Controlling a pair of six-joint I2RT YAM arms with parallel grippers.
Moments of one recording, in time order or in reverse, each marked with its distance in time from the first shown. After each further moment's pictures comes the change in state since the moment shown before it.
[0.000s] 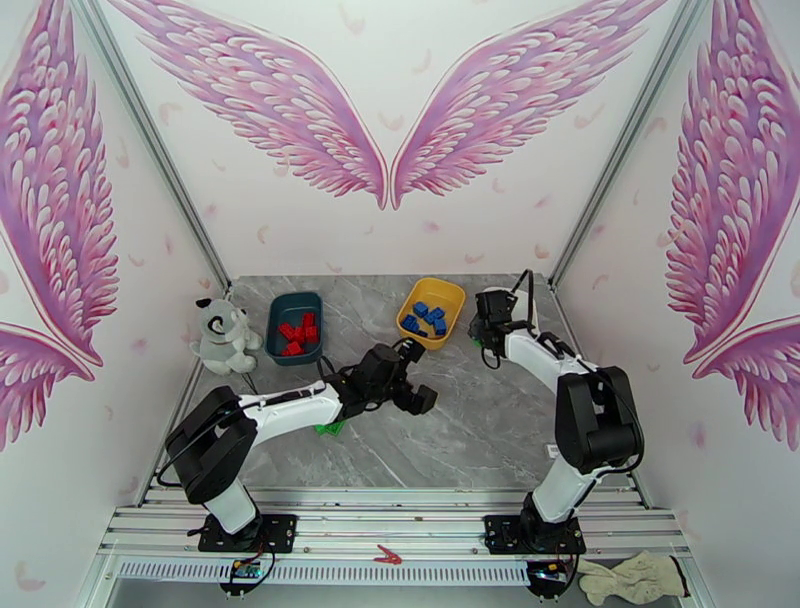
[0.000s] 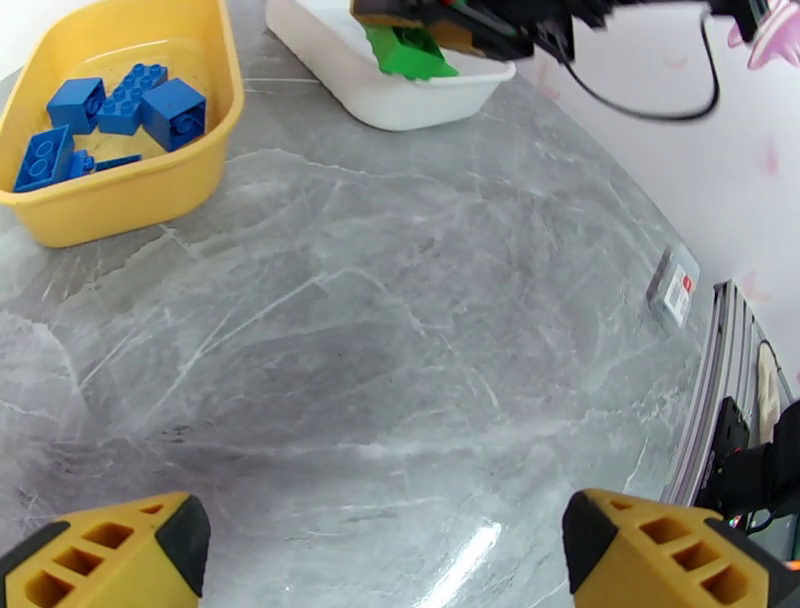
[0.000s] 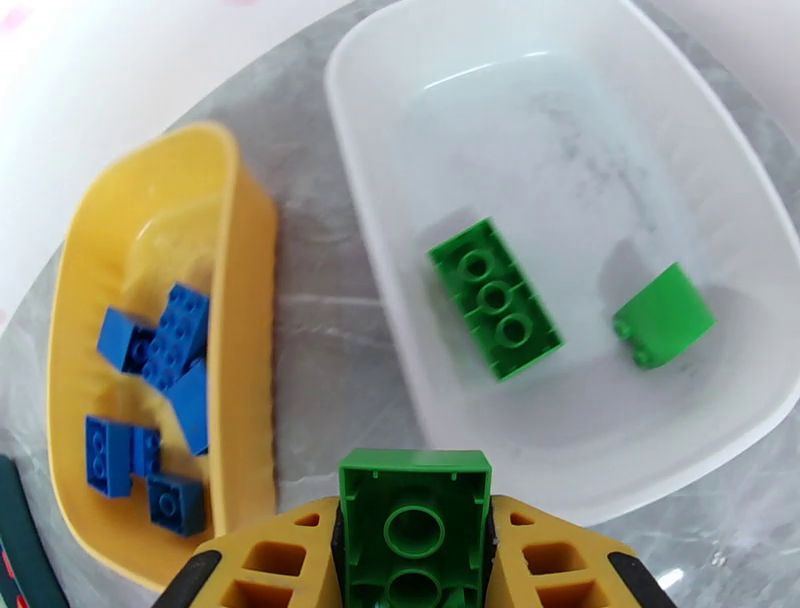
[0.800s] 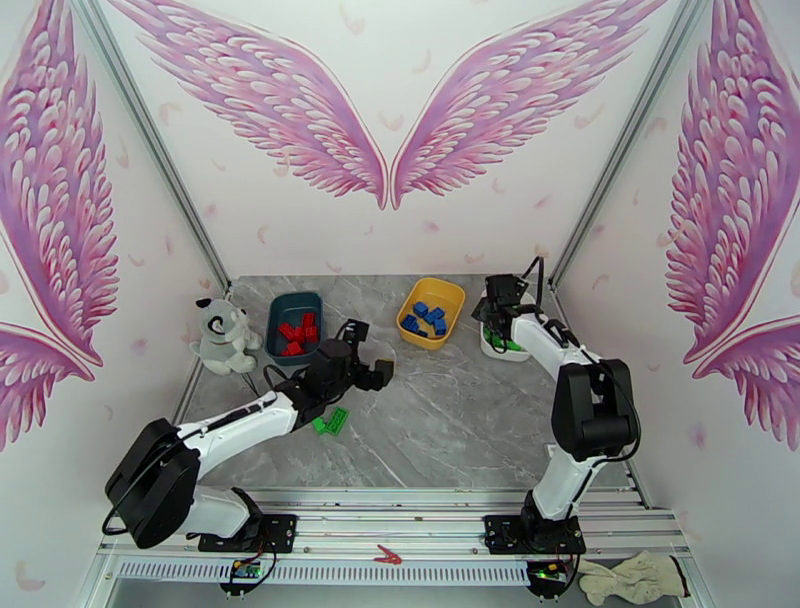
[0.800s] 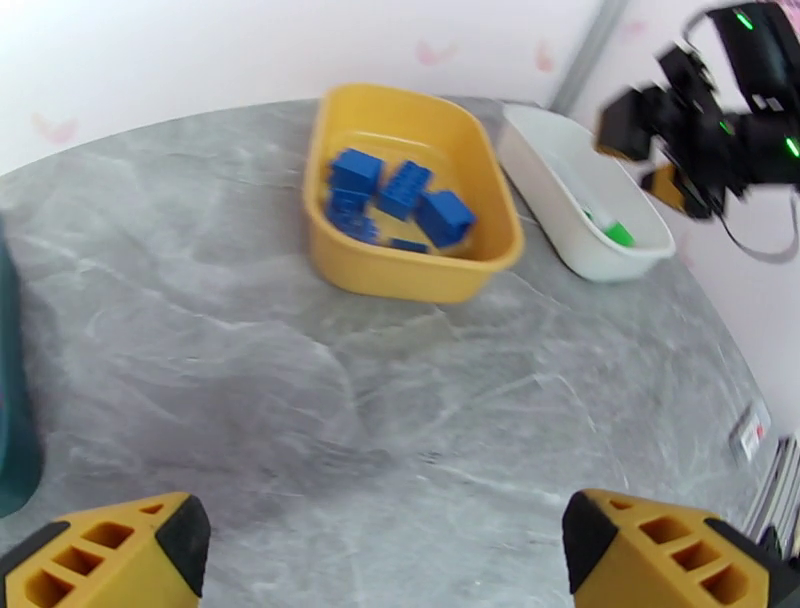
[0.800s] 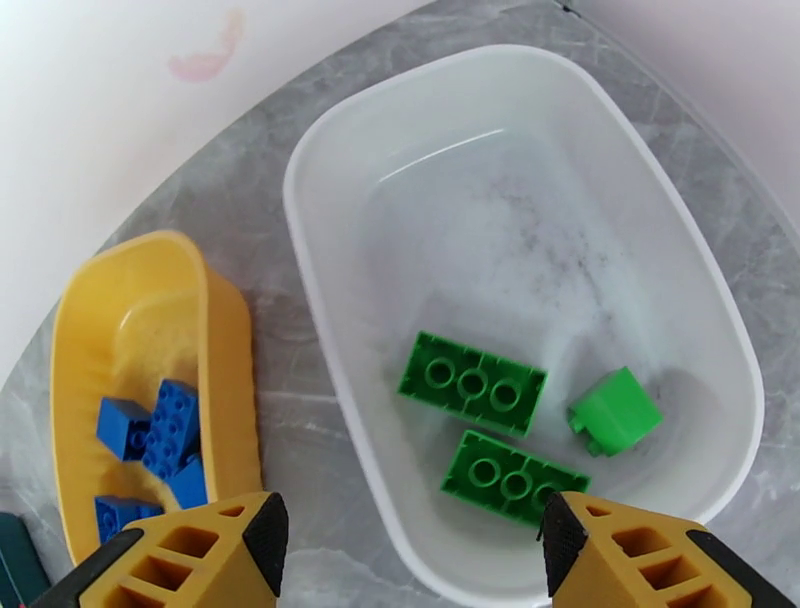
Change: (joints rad) left arm 0.219 -0.314 -0.247 0.088 -0.225 -0.103; right arm 0.004 0.011 0.098 -0.048 0.006 -0.050
